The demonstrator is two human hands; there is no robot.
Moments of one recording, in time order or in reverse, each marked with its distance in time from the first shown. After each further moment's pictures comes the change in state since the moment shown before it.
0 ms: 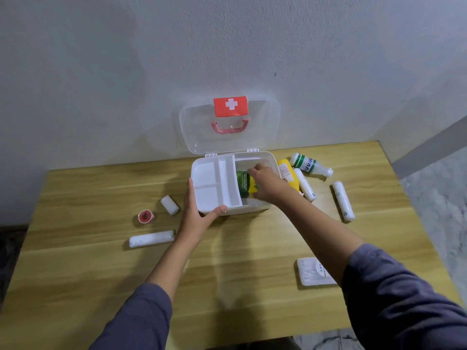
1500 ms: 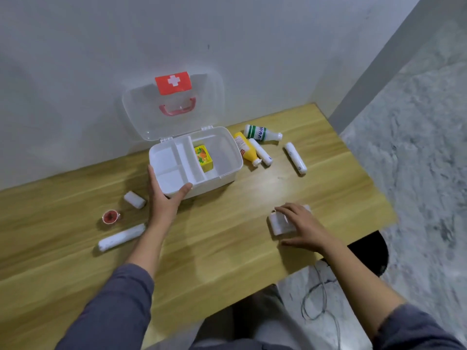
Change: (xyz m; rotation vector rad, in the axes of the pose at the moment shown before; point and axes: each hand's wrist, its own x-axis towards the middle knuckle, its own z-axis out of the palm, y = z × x) left_hand 0.003 -0.005 0.001 0.014 -0.005 0.066; right_hand -0.219 0.081 0.096 0.158 0.004 0.244
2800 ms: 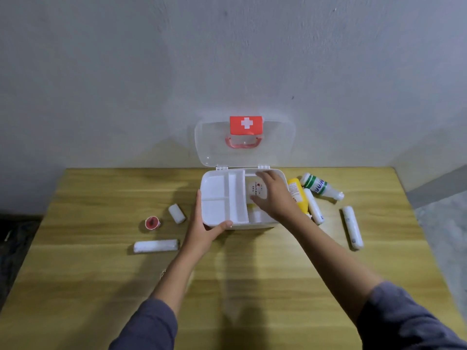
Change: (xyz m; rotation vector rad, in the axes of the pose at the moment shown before) left_hand -0.008 0.021 0.001 -0.143 0.033 -0.120; right_hand 0.185 -0.151 -0.084 0.179 0.221 -0.296
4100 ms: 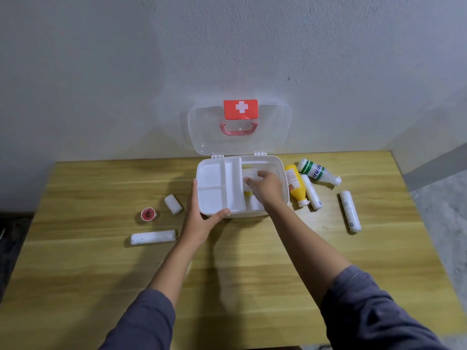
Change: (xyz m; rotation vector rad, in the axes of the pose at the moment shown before) left_hand 0.004 -0.011 -0.002 0.045 0.000 0.000; right_hand 0.006 -0.015 0.027 0.488 0.117 0.666
